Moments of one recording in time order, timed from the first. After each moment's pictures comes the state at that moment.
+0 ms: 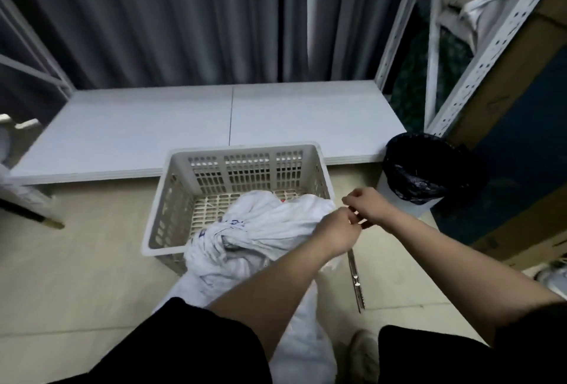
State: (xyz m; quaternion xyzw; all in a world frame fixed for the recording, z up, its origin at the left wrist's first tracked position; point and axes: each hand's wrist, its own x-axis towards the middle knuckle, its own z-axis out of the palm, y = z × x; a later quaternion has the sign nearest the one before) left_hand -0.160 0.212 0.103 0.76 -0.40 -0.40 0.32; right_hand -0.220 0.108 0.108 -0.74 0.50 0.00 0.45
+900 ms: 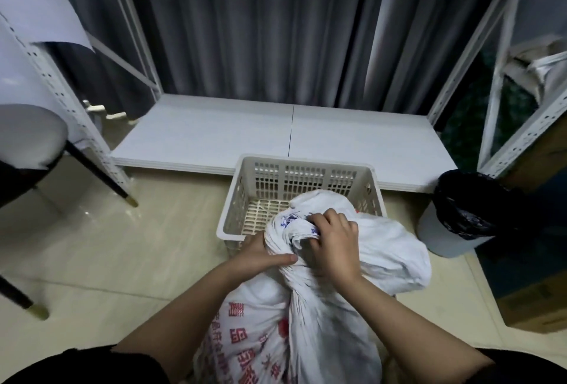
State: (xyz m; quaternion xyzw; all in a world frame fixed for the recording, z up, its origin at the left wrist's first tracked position) left_hand -0.026 0.449 0.110 0.76 -0.27 -0.40 0.43; right_hand -0.139 0.311 0.114 -0.94 0.26 -0.20 0.09
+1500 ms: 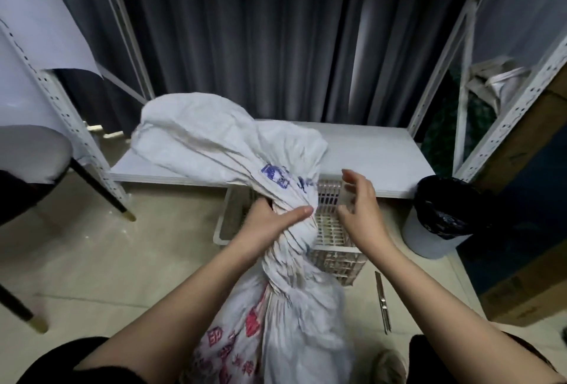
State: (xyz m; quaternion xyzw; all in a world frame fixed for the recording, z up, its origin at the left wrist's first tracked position) left_hand -0.079 0.443 0.230 0.67 -0.27 -0.28 0.62; right_hand -0.186 0.294 0.218 -0.84 0.28 -0.29 0.35
